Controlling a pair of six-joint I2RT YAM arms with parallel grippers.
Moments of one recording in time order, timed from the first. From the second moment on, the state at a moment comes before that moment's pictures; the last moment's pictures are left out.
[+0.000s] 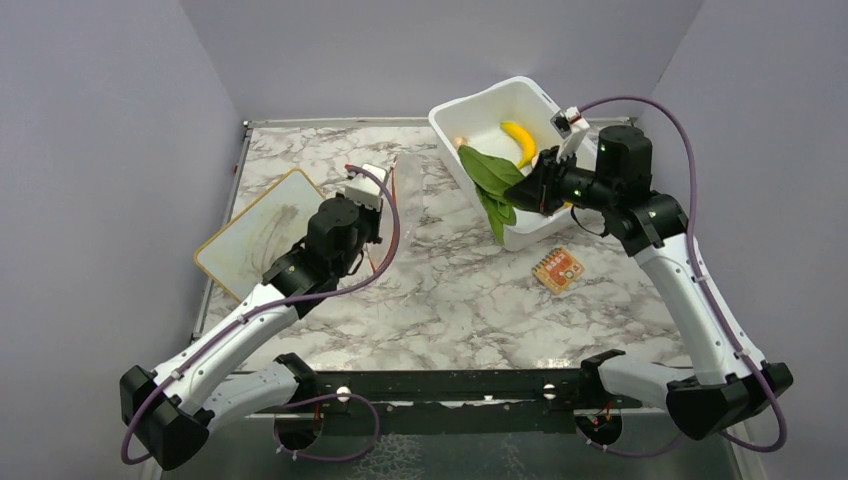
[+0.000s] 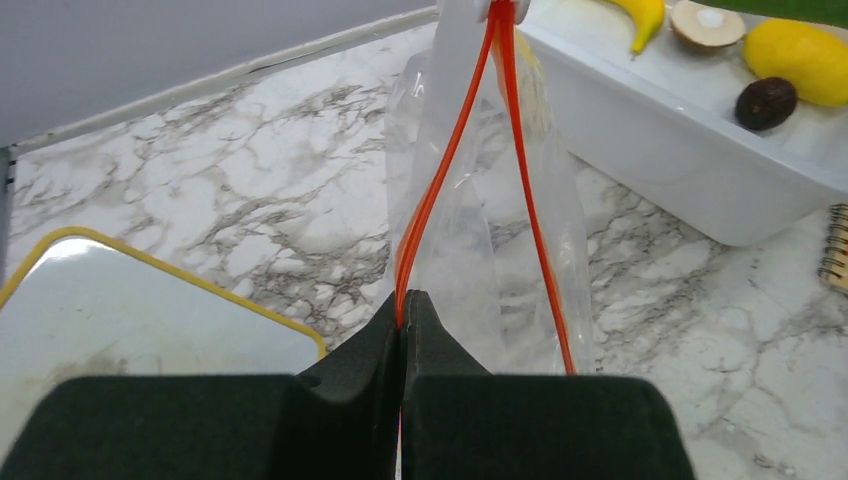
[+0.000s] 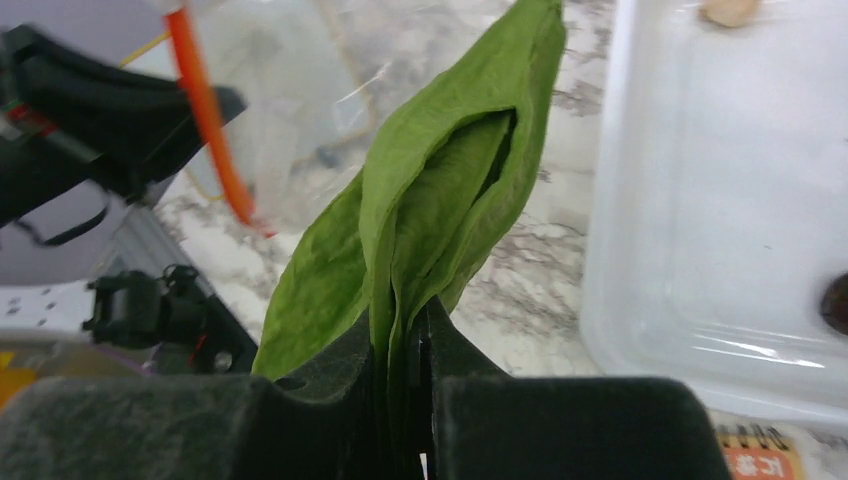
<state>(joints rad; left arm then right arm) -0.70 0.94 0.85 -0.16 -0.35 -0.03 0.33 1.18 1.36 -0.61 -0.46 0.20</state>
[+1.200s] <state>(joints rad) -0.70 1.28 0.96 -0.24 -0.15 -0.29 0.33 0.92 0.79 -0.12 -1.16 0.54</state>
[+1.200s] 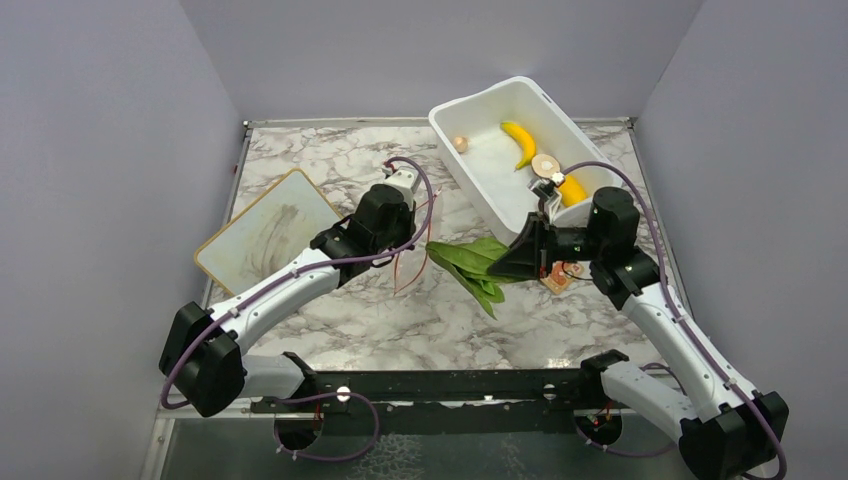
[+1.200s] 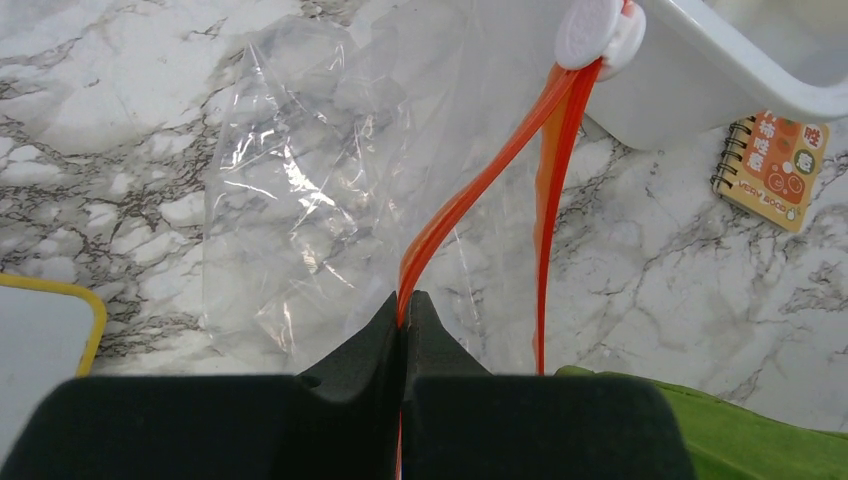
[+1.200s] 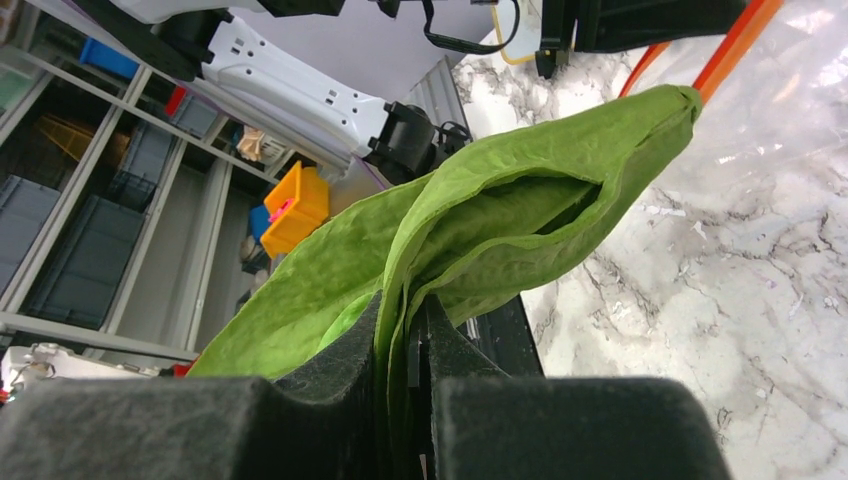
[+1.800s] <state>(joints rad) -0.70 1.28 0.96 -0.24 -0.14 -0.31 0.34 0.93 0.79 -0.04 -1.17 0.59</state>
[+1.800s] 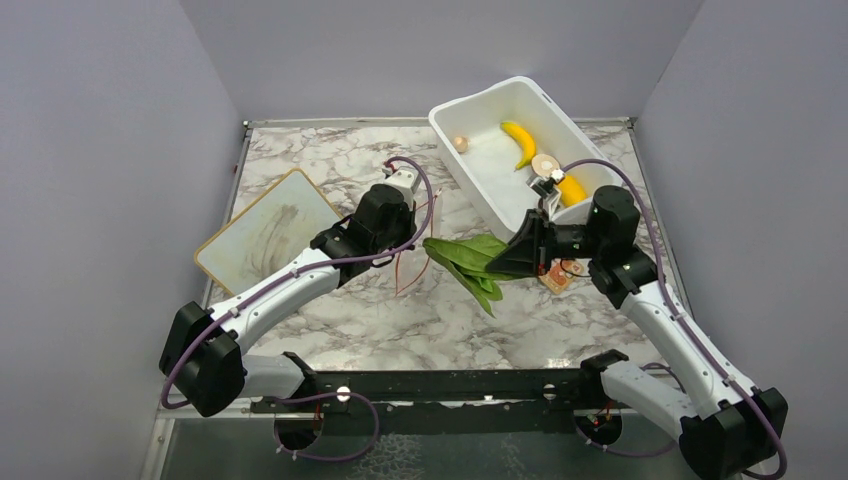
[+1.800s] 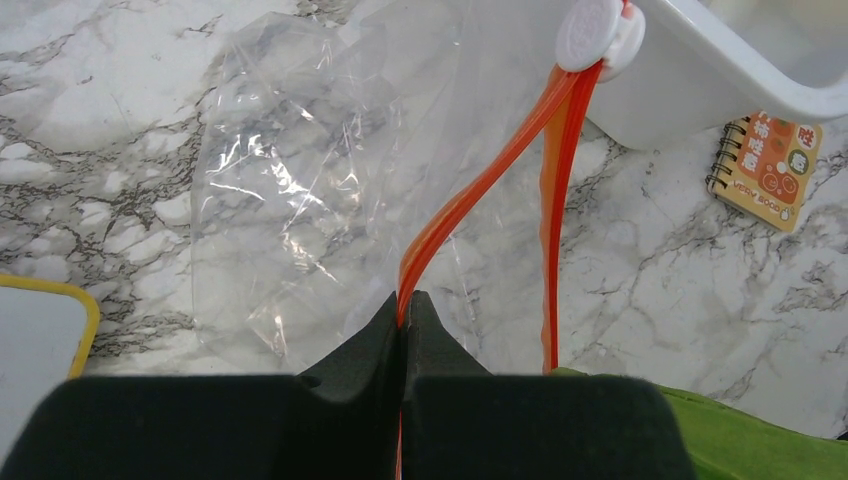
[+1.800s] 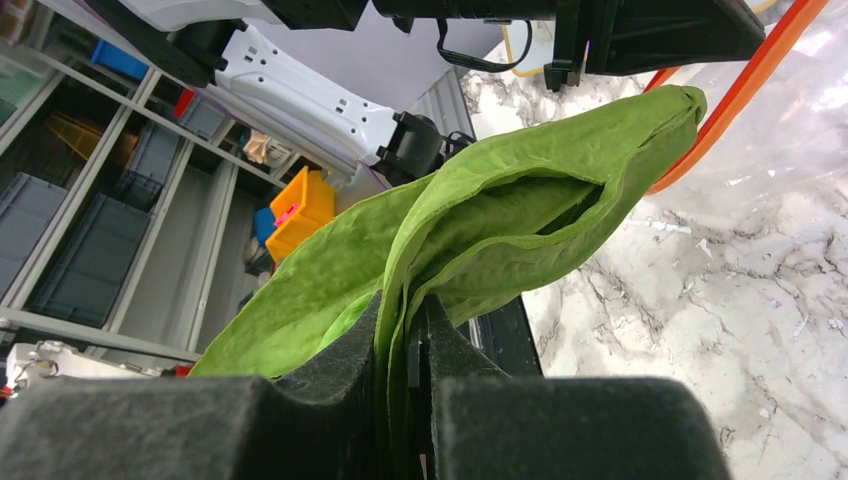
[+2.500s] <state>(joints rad) -0.70 1.19 0.95 -0.25 -0.02 -0.36 0.35 1.04 0.79 -0.22 -0.94 0.39</state>
